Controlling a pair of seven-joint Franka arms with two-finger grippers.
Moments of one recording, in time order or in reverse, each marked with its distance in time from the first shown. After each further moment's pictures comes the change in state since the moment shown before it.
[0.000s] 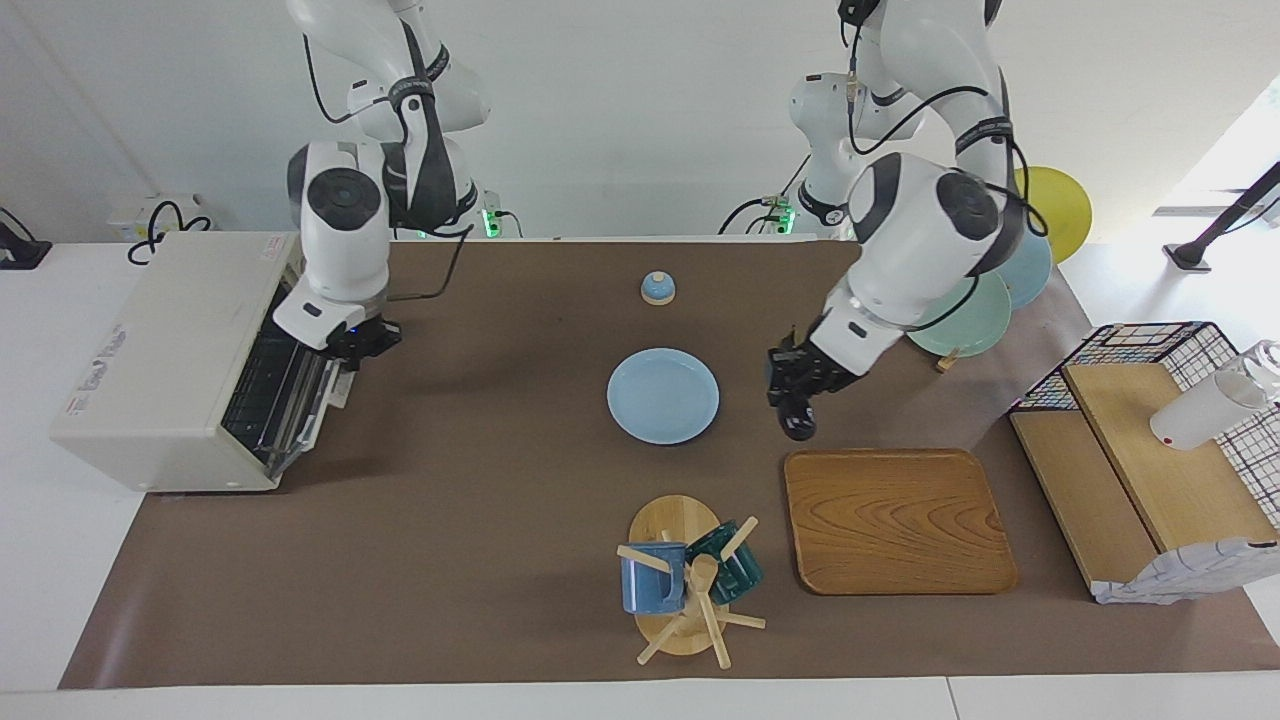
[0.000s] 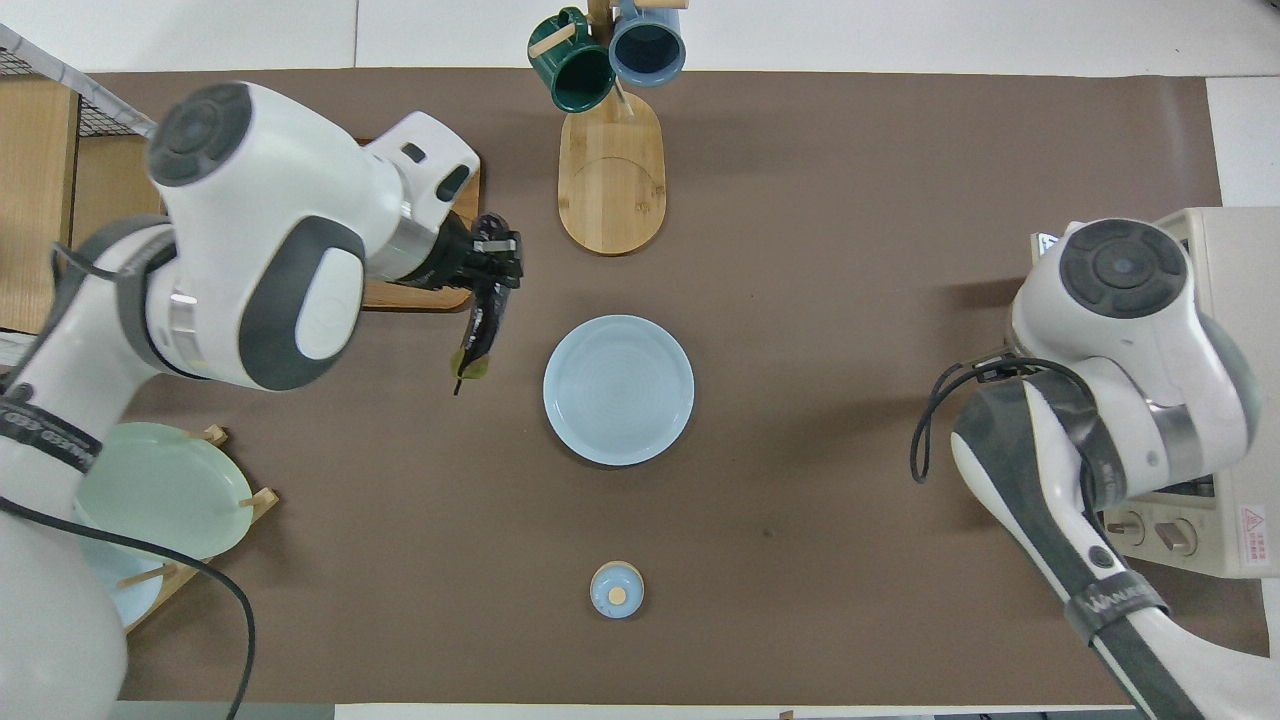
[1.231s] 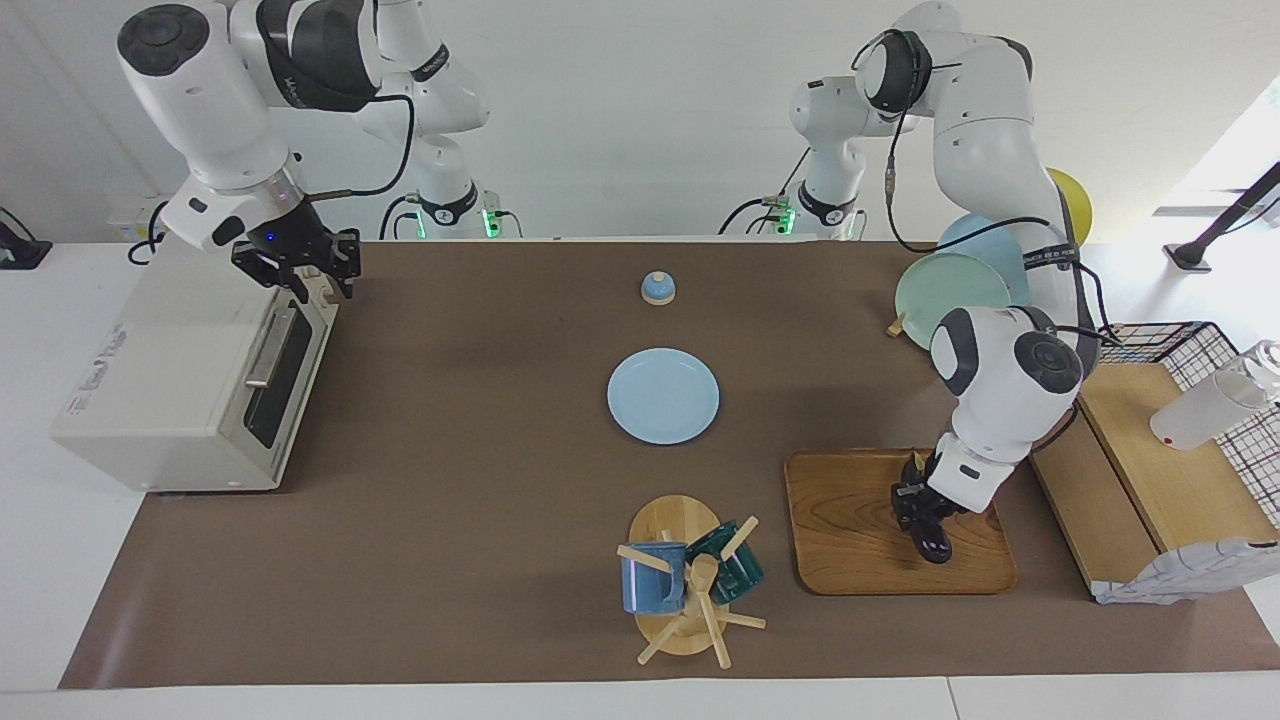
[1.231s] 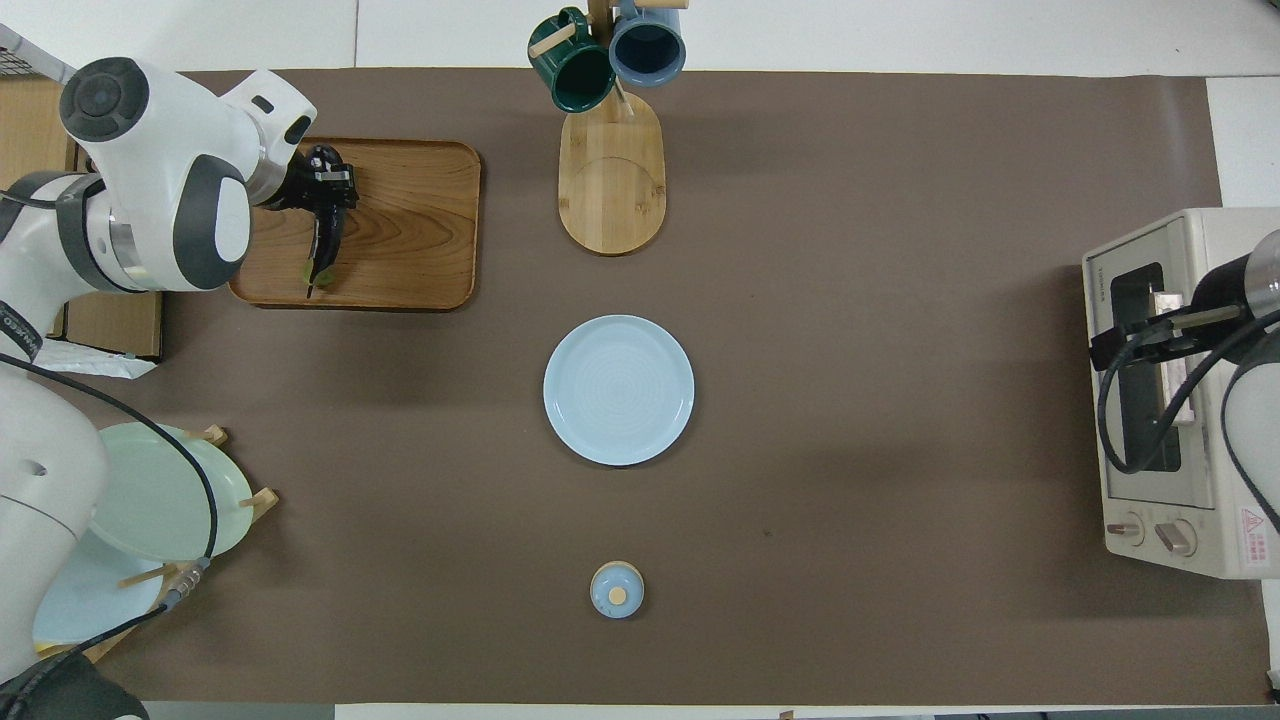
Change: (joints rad) left arm 0.169 0.325 -0.003 0.104 0.245 0.273 0.148; right arm -0.033 -0.043 -0.002 0.285 0.313 -0.321 -0.066
